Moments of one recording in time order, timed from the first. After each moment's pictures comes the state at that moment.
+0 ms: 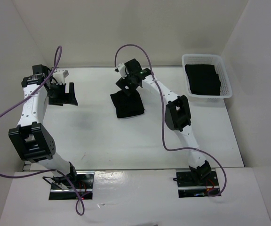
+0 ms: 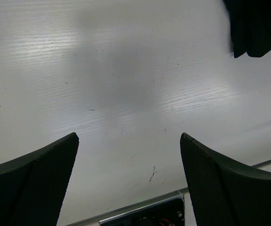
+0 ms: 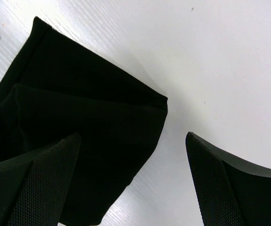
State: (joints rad) left arm 0.27 1.60 1.53 -1.08 0.38 0.23; right arm 0.58 2.45 2.34 -0.73 -0.01 -0.34
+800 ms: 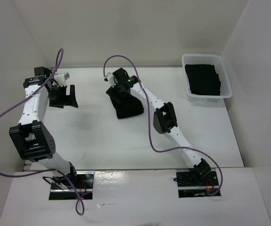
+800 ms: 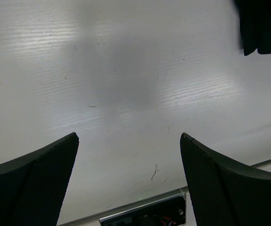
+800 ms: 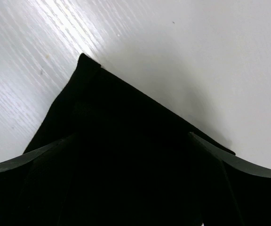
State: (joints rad) left arm 0.27 1.61 1.51 -1.07 0.37 0.24; right arm 0.65 2.76 2.72 -0.85 -0.04 -0.32
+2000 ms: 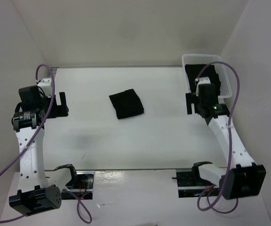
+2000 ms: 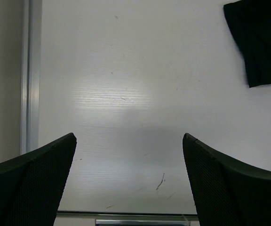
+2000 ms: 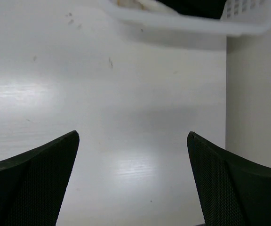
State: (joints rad) left arm 0.27 1.00 1.24 -0.94 0.16 0.09; right arm 0.11 1.17 1.10 -0.64 0.30 -0.08
